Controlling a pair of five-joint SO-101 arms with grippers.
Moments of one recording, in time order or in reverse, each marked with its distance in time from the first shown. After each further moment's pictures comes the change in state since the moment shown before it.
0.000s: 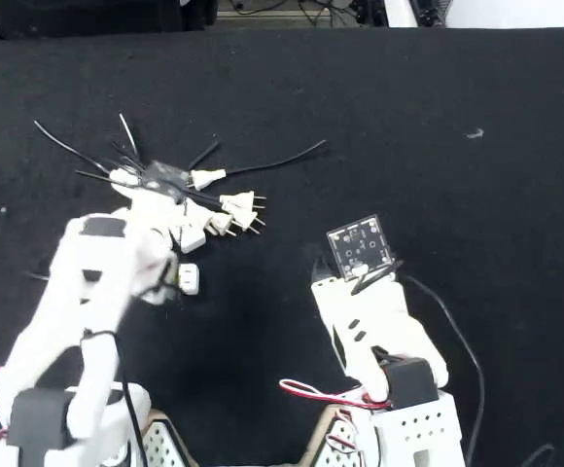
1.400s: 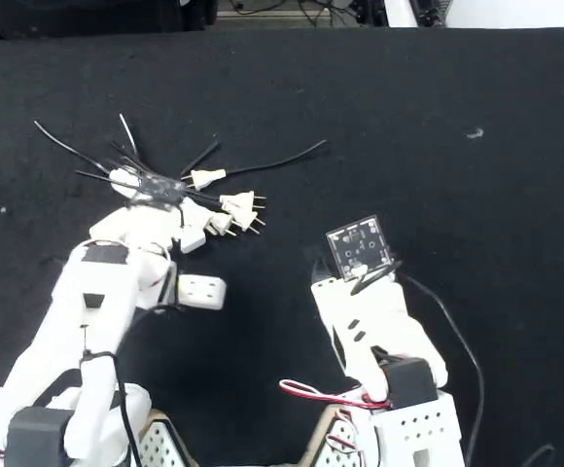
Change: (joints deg) left arm 0.9 -5.1 11.5 -12.0 4.4; right arm 0.0 -0.1 0.4 0.0 0.0
